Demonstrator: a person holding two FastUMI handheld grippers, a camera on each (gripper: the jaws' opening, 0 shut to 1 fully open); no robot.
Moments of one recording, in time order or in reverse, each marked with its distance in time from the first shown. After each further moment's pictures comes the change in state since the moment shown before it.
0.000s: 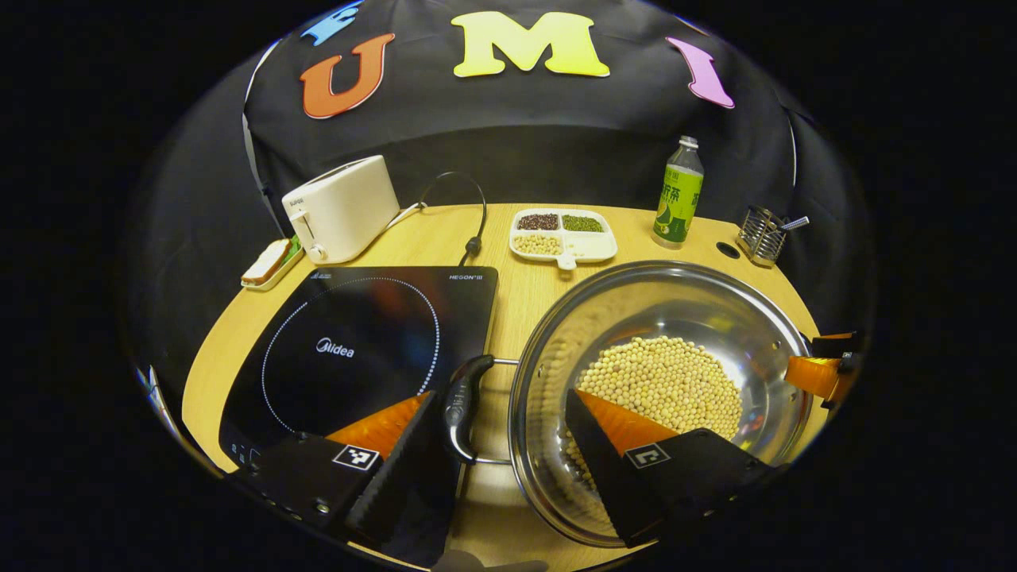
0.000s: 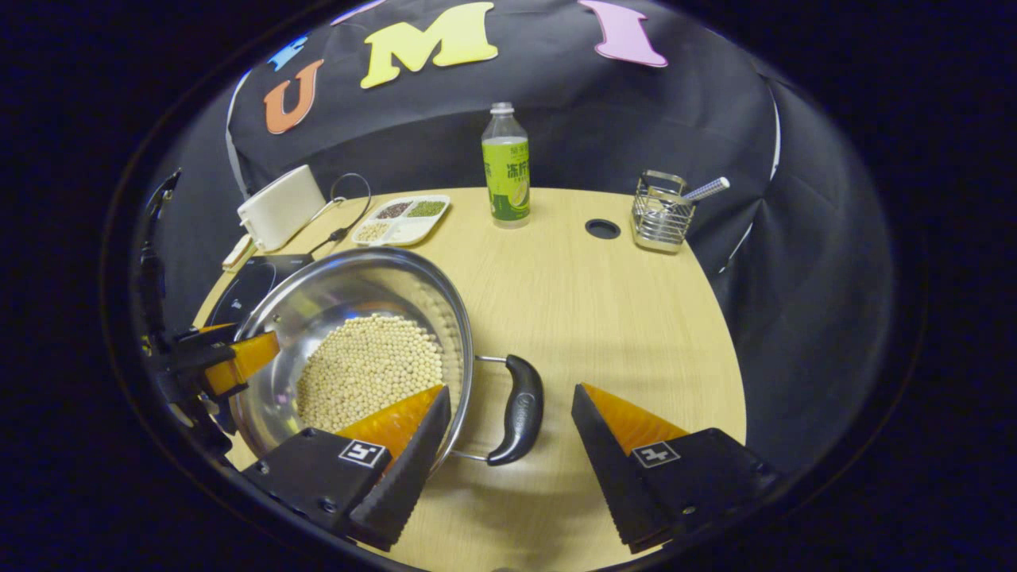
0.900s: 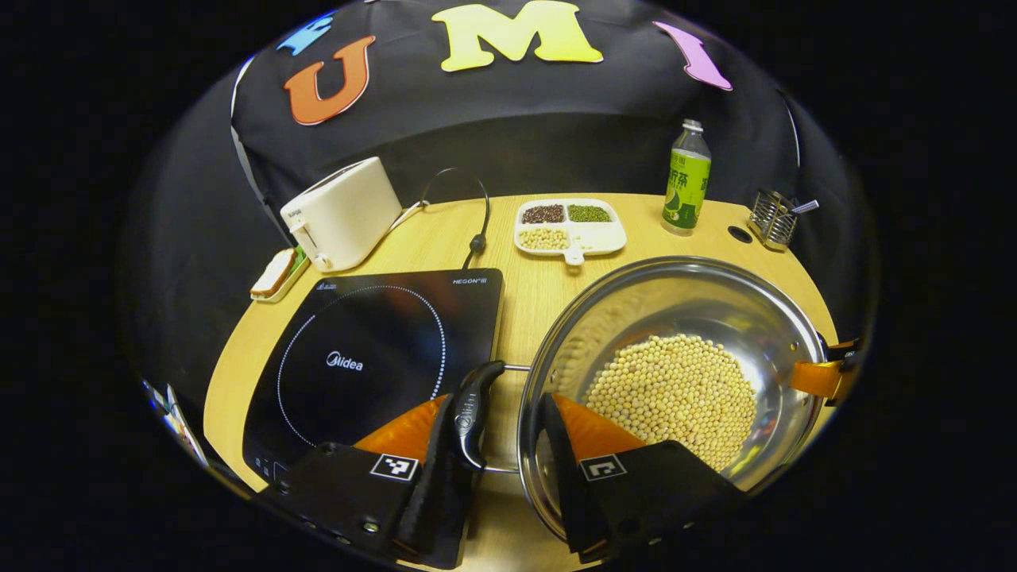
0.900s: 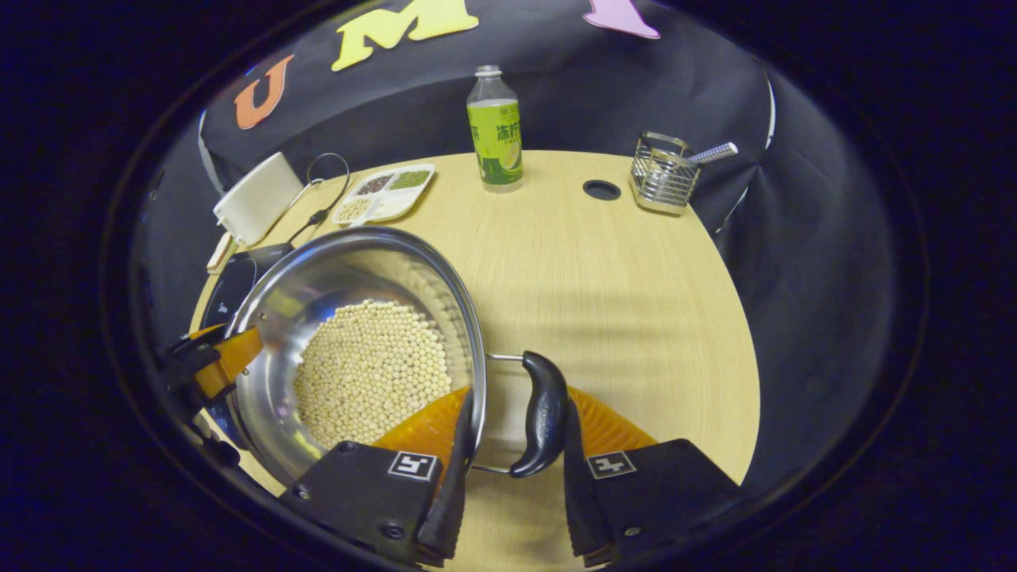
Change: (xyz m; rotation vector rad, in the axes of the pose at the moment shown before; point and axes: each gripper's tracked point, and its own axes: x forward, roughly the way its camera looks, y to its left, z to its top) left arm 0.005 0.003 0.012 0.081 0.045 0.050; right arm 0.000 0.009 -0.016 0.108 0.152 -0.041
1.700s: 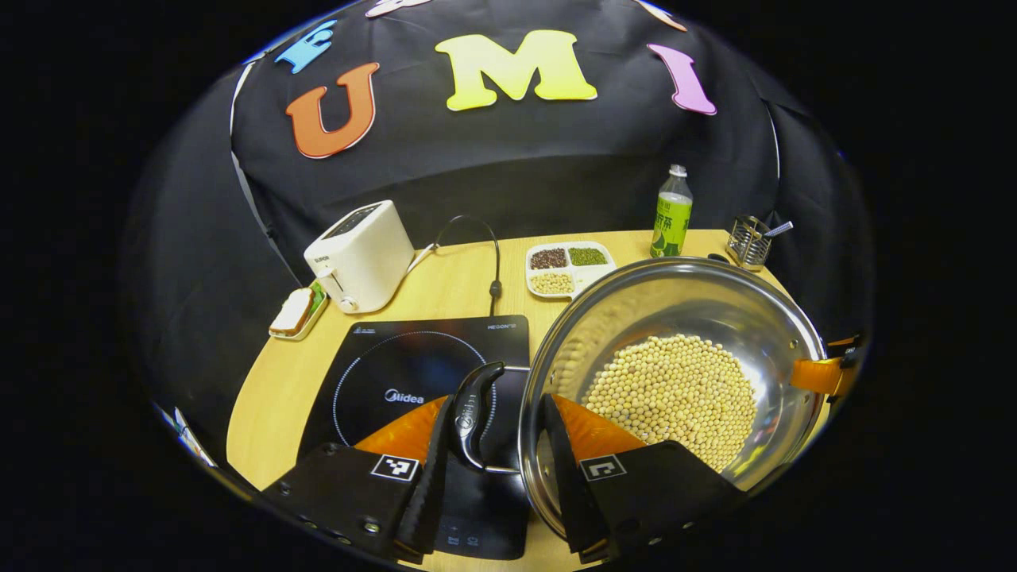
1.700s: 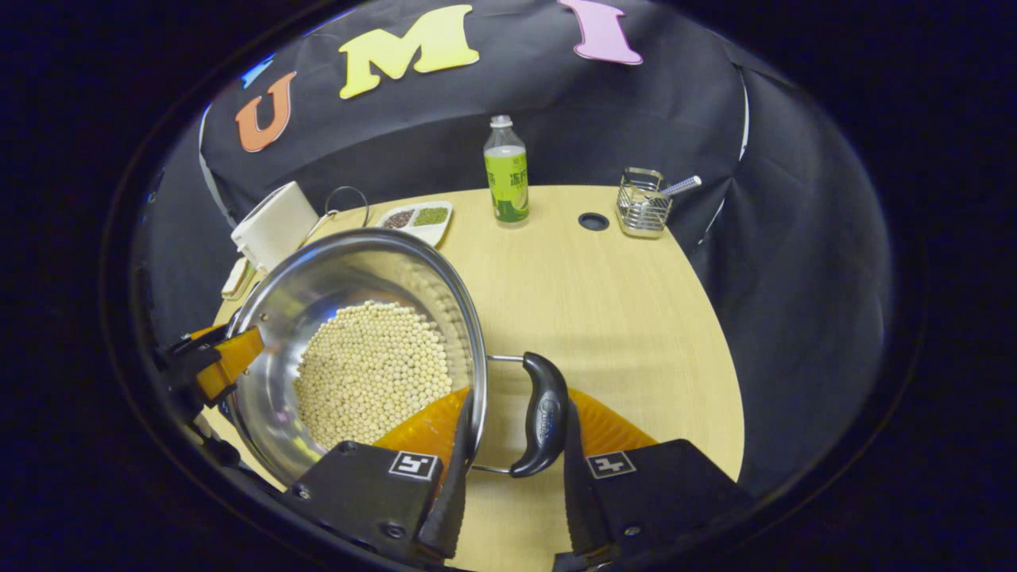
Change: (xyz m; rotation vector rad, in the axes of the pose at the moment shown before) left arm -0.060 0.051 0.036 0.024 -0.103 -0.034; right arm -0.076 0.050 0.010 0.020 -0.109 -0.028
